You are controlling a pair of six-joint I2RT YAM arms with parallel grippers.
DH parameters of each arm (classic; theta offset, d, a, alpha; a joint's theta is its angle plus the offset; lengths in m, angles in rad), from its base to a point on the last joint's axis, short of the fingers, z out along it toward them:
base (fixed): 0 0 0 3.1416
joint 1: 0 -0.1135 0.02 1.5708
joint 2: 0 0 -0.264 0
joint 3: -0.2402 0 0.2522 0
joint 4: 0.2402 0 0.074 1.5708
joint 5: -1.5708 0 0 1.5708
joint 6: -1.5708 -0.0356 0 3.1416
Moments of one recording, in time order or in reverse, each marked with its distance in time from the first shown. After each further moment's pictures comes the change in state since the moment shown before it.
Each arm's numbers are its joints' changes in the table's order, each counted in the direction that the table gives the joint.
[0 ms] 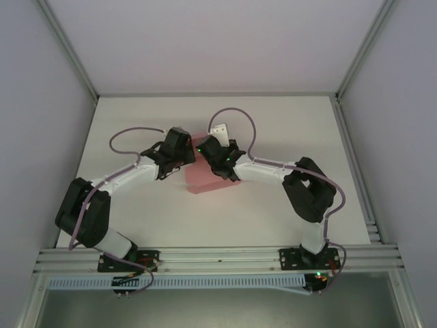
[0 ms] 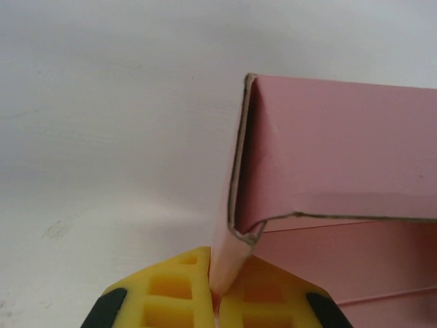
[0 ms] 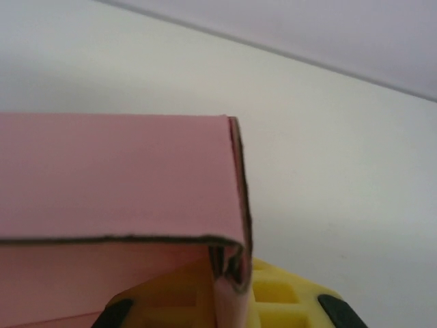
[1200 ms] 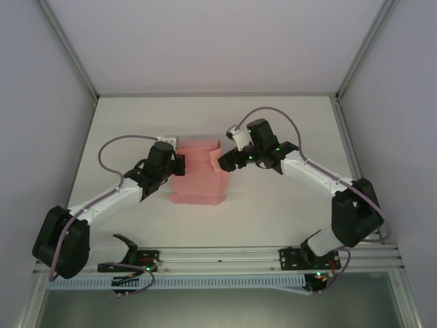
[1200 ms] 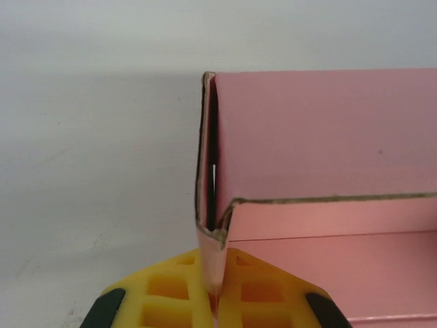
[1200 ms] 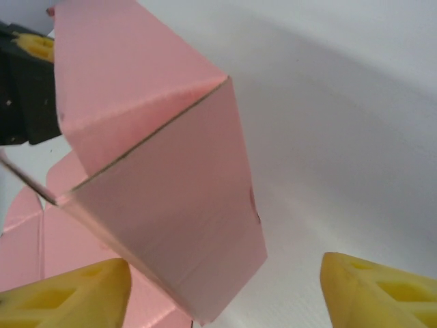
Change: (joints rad) left arm -0.007 -0.265 0.274 -0.220 -0.062 -0.294; right arm 0.295 -0.357 0.164 0.149 1.228 0.274
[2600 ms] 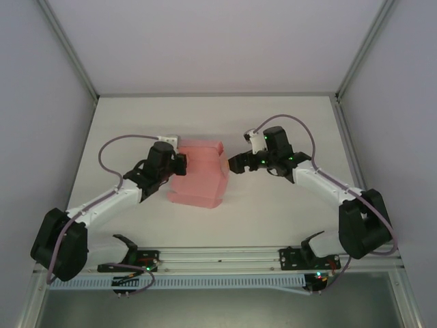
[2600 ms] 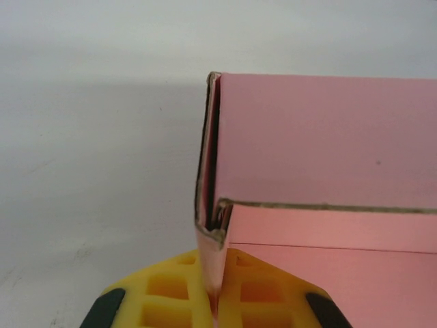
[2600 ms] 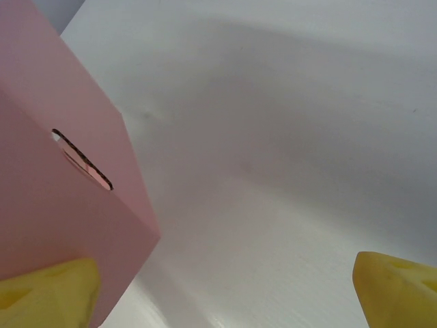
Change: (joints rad) left arm 0.011 -0.016 0.000 -0.018 -0.011 0.000; right arm 0.110 -0.112 0.195 -0.109 0.034 -0.129
